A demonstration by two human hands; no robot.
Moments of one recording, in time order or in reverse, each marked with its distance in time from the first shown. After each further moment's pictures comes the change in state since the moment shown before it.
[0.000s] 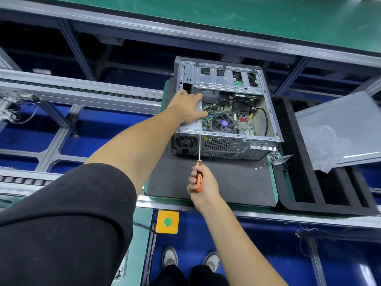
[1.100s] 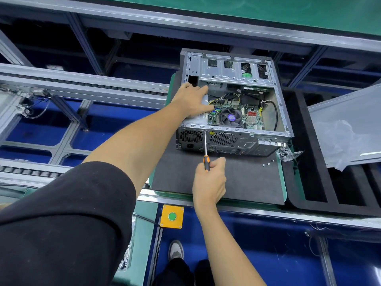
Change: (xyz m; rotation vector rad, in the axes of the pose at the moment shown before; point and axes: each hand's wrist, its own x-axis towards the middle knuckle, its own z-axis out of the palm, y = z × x) left_hand 0.001 0.000 0.002 0.001 0.032 -0.014; right_hand 0.001 0.020 0.002 -1.045 0.551 -0.773
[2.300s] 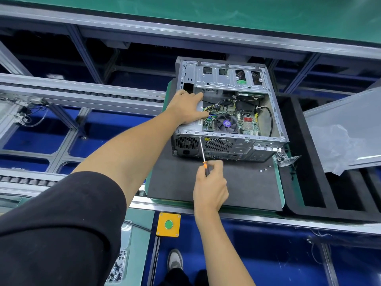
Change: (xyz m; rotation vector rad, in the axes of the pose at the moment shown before) left_hand -0.002 0.002 -0.003 0.008 -0.002 0.002; right_hand 0.010 0.003 -0.008 -0.123 0.056 -0.109
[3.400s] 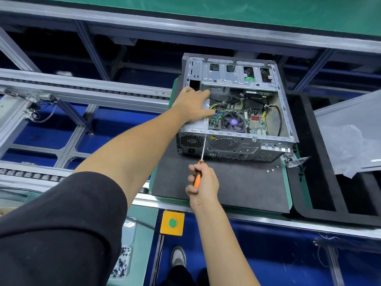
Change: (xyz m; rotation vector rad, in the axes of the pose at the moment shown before) left_hand 0.000 0.000 0.000 -0.035 0.003 -0.015; right_hand -0.003 -0.017 0.003 1.196 -0.538 0.807
